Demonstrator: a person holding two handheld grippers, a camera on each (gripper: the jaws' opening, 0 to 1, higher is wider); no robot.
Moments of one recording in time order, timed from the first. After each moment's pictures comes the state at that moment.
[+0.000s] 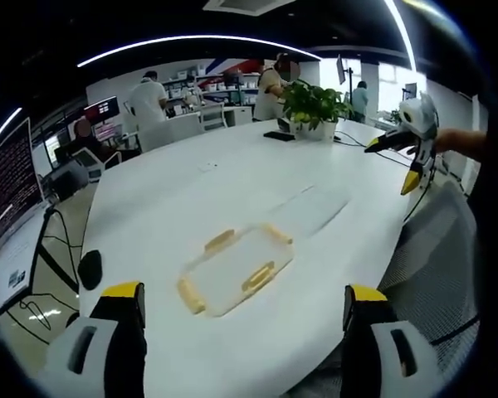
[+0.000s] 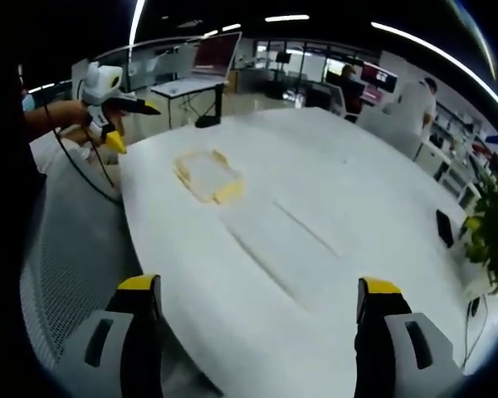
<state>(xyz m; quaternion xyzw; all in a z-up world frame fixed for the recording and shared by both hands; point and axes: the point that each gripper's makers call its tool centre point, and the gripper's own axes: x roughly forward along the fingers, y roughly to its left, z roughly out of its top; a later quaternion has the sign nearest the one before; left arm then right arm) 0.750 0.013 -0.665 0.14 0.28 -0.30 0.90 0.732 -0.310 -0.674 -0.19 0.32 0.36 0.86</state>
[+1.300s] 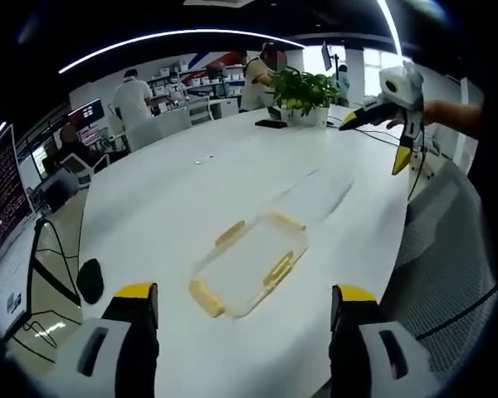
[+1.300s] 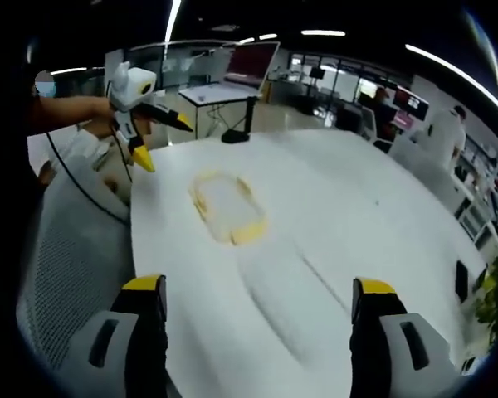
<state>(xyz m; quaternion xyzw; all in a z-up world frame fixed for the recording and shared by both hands) 0.776 0.028 -0.681 0.18 0.29 -0.33 0.88 0.770 -0.236 -0.664 -0.22 0.28 0.43 0.83</state>
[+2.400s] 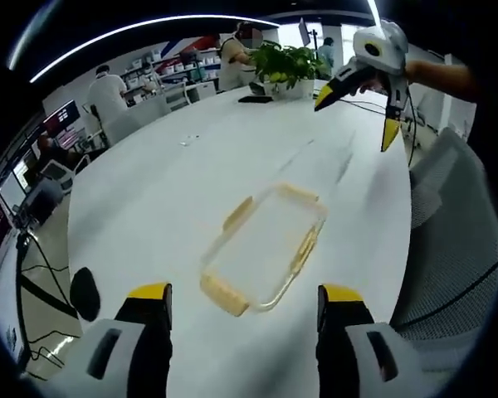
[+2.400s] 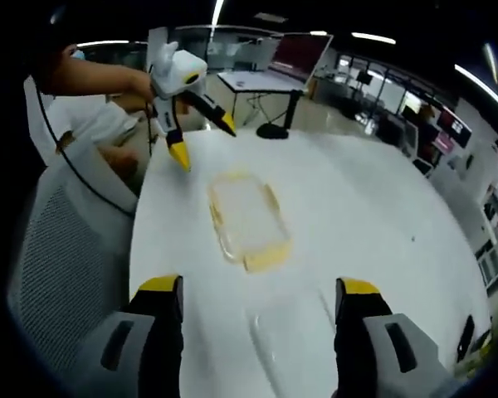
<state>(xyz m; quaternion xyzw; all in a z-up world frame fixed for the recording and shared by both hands) 0.807 0.039 -0.716 0.23 0.32 -0.37 0.84 0.794 -0.175 -0.686 -0.28 0.28 0.52 0.76</state>
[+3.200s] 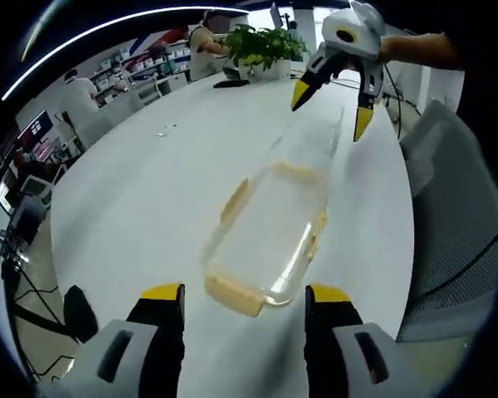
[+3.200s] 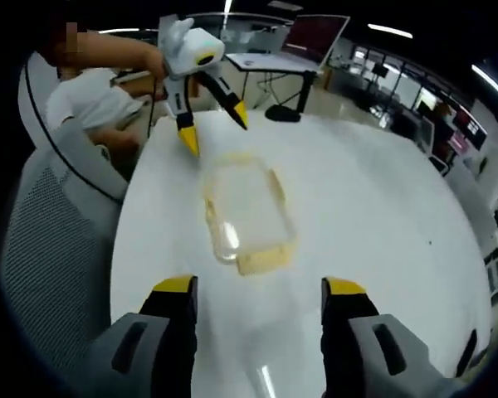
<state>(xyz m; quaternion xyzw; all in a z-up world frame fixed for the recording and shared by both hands) 0.827 0.042 -0.740 0.28 0.34 -0.42 0.79 0.816 -0.157 -0.724 -0.30 0.31 0.53 0.73</state>
